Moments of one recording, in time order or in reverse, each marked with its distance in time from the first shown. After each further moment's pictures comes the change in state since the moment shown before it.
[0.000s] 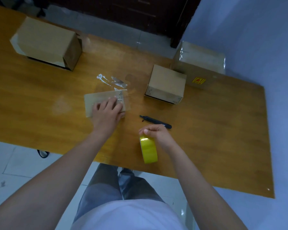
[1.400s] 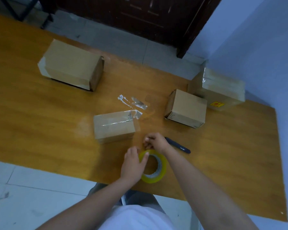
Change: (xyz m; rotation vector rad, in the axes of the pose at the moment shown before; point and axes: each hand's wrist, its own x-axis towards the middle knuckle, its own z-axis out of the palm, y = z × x) left_hand -0.042 0.016 -0.016 -0.805 -0.528 -0.563; right_hand 0.115 -0.017 0.052 -0.354 0.009 0.228
